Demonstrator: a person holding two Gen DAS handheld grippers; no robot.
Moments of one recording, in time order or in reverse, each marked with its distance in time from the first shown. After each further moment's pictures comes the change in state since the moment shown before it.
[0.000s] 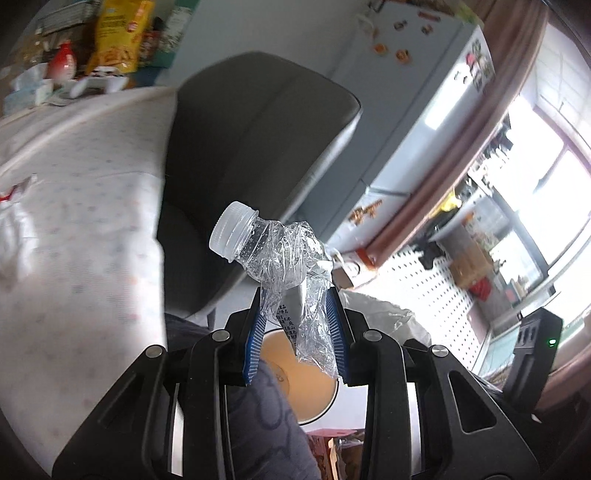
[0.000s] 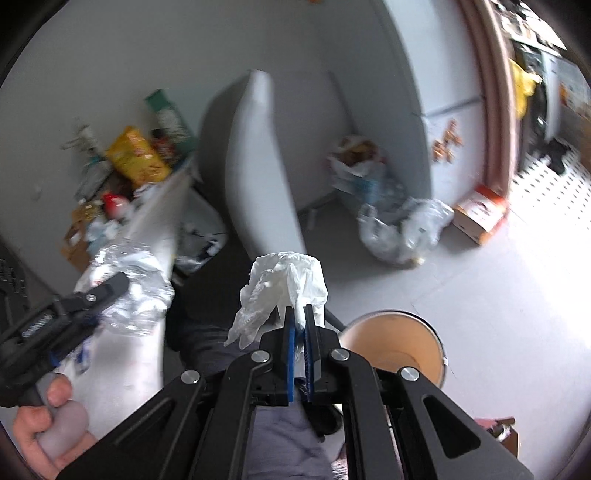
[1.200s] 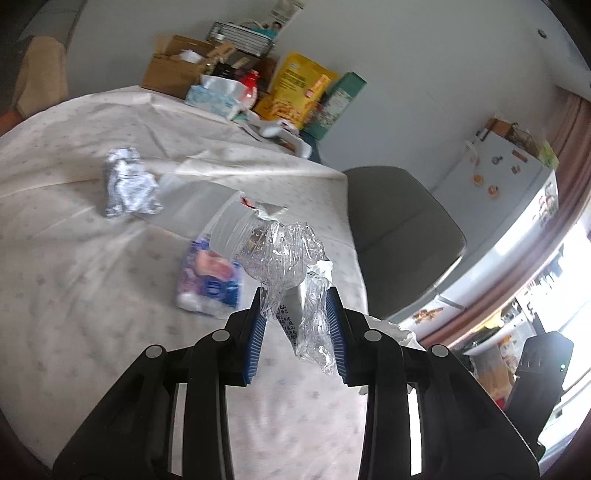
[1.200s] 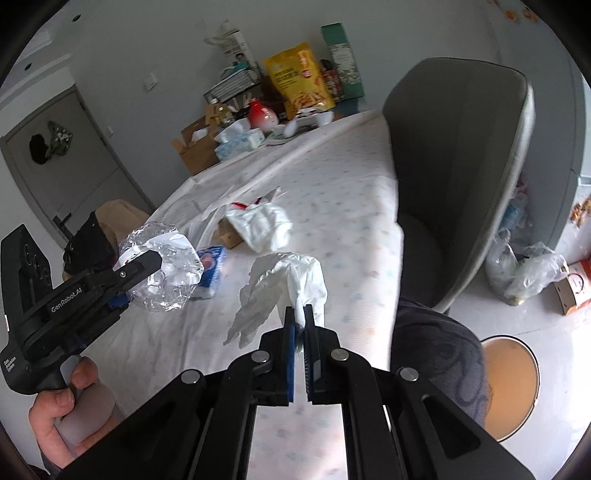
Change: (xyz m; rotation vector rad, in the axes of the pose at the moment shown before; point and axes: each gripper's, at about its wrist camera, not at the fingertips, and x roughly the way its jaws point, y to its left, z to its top) left arm -0.186 0.173 -0.052 -0.358 -0.324 0.223; right arm 0.008 0.241 -0.064 -0.414 0.147 0.327
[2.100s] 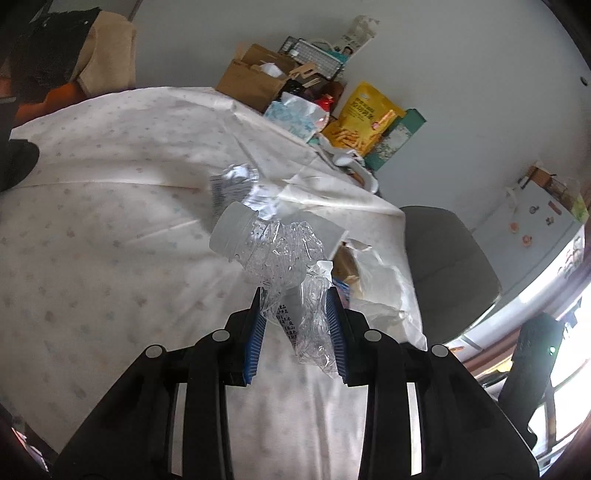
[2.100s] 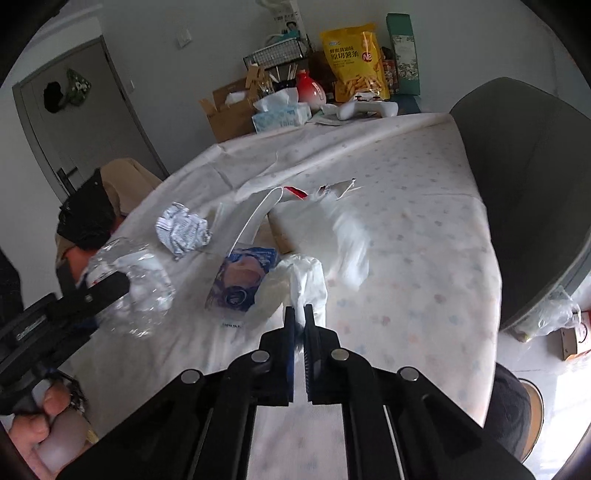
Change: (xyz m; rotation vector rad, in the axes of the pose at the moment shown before) left arm -0.036 0.093 0.018 -0.149 -0.078 0.122; right arm 0.091 0.089 0.021 -0.166 0.071 0.015
